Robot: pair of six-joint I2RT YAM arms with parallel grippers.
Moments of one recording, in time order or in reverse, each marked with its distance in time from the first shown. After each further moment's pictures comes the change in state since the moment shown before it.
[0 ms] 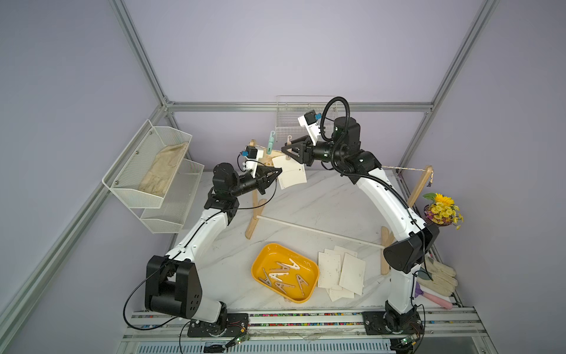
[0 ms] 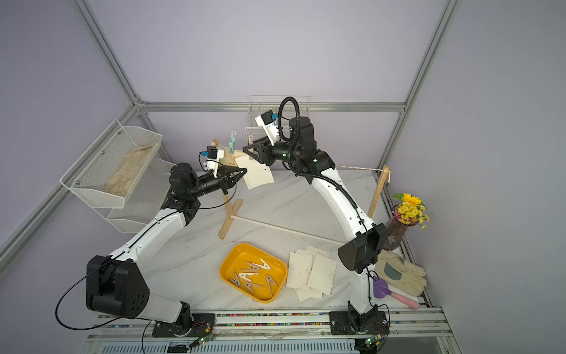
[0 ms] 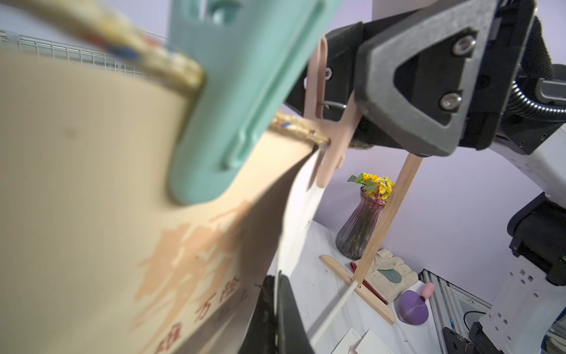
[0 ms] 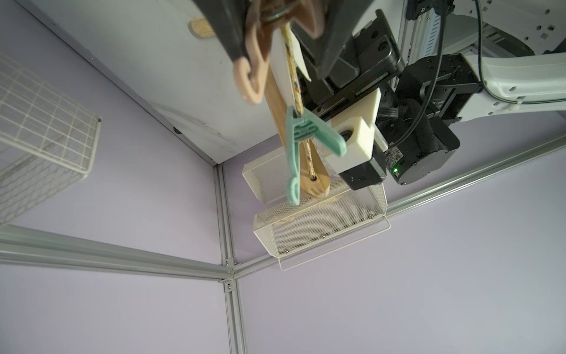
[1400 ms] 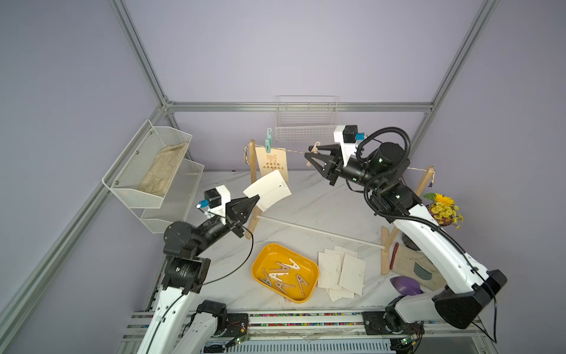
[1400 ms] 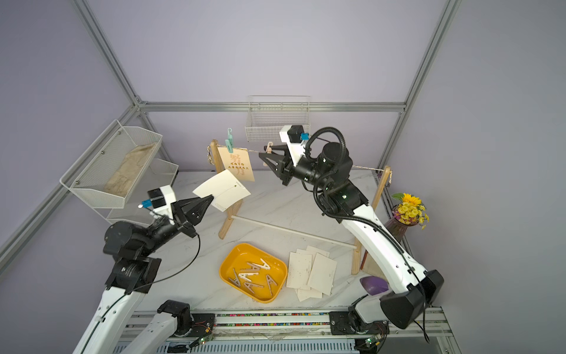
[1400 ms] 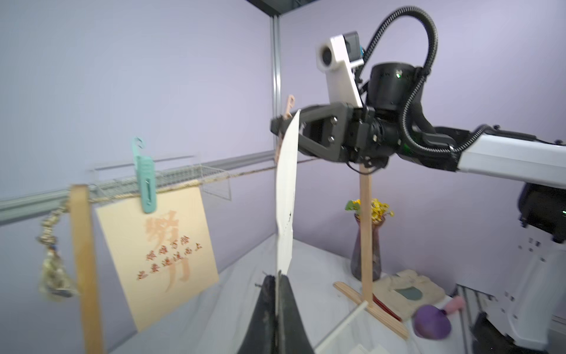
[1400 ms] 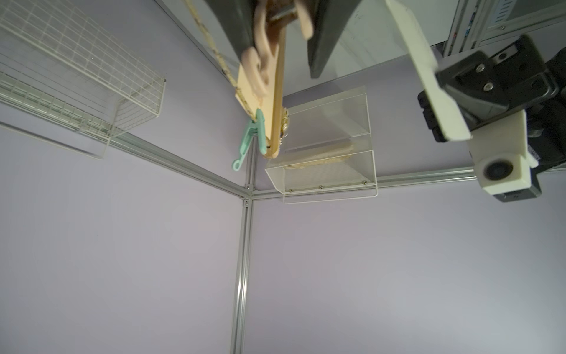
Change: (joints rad) left arm -0.004 -0.838 -0.329 -0.191 -0.249 0.145; right arm 0.069 -0.607 -0.720 0.380 0.165 -0.130
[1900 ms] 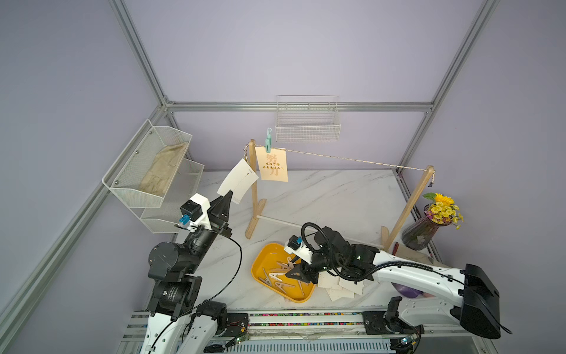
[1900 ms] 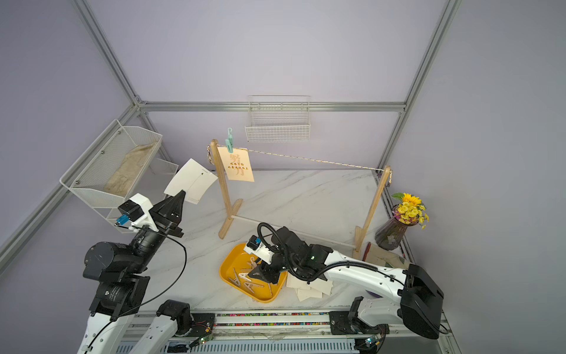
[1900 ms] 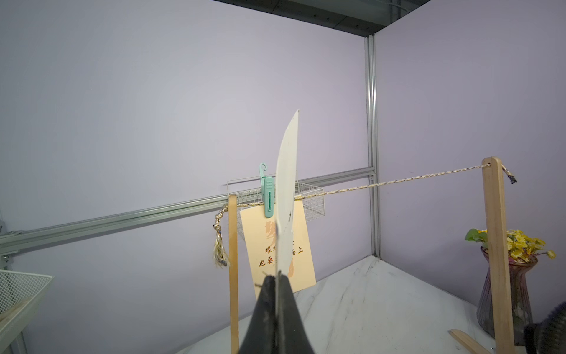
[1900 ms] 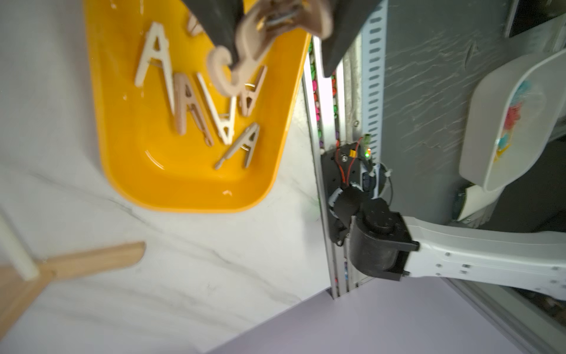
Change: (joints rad) left arm -0.002 -0.081 0.002 -0.123 -0.333 0.149; right arm 0.447 -0.066 -0.691 -0.187 0.161 0.023
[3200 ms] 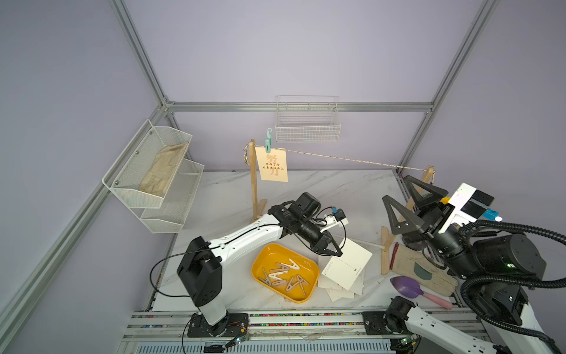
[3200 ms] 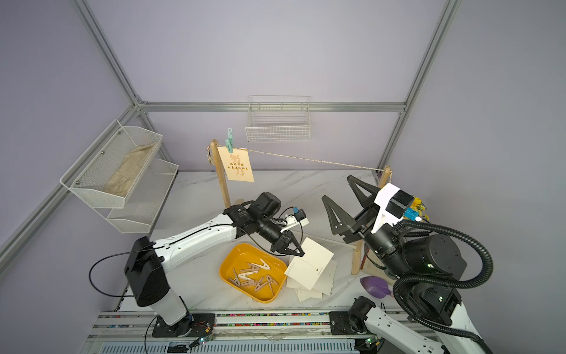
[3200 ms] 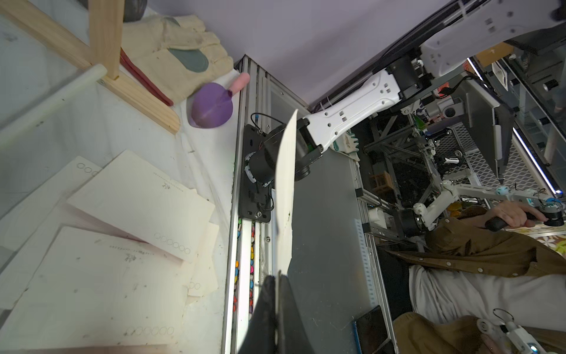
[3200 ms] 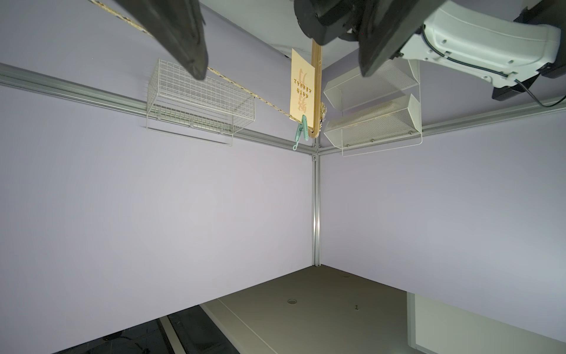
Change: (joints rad) left arm -0.686 1.207 0.620 -0.675 0.708 -0.027; right arm -0.284 -0.618 0.406 0.011 0.442 -0.090
